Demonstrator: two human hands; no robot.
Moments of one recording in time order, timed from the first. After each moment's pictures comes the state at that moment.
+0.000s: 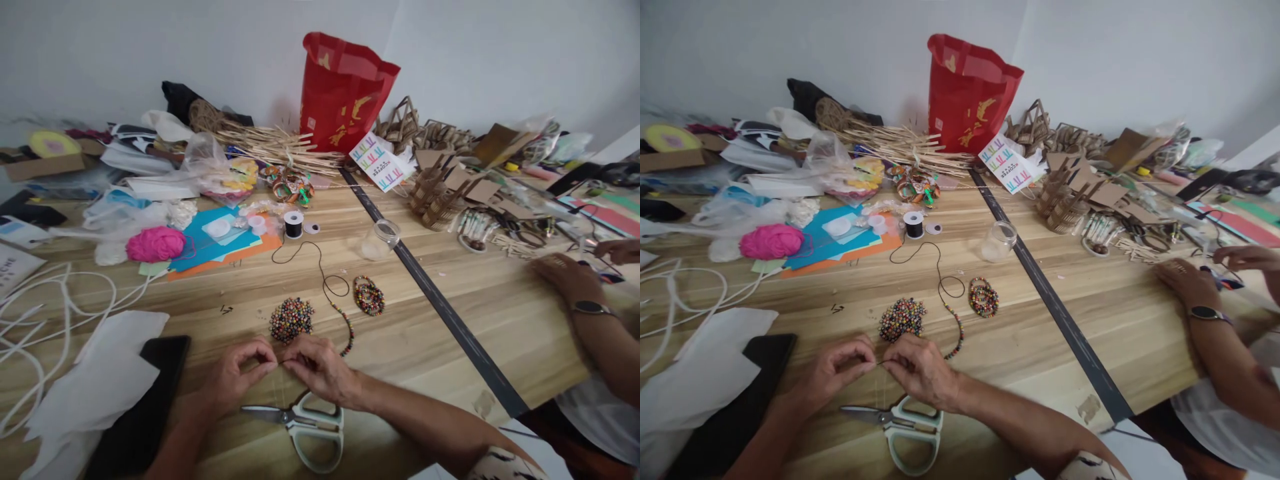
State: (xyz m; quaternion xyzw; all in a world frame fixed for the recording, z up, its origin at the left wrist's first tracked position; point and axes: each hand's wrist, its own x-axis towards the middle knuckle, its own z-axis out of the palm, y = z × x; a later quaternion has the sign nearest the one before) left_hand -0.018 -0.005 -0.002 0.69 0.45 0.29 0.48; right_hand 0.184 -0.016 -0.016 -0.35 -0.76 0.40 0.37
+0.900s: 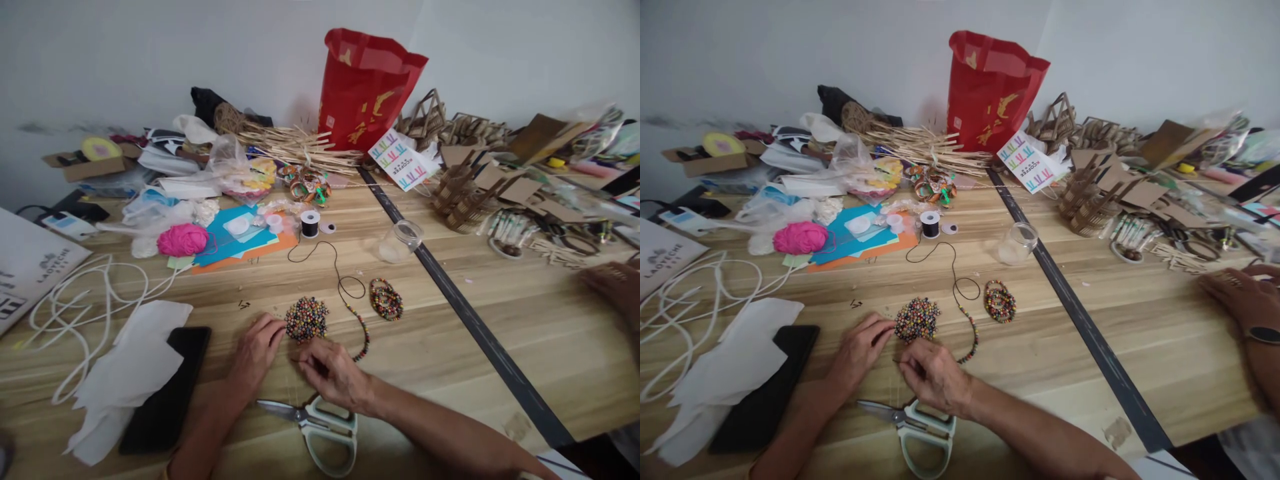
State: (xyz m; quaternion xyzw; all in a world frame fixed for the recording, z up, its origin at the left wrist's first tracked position) left_hand -0.008 0.009 -0.031 0.78 0.53 0.29 0.16; right_hand 0.182 -0.018 -0.023 -0.34 -0.79 0.36 0.36
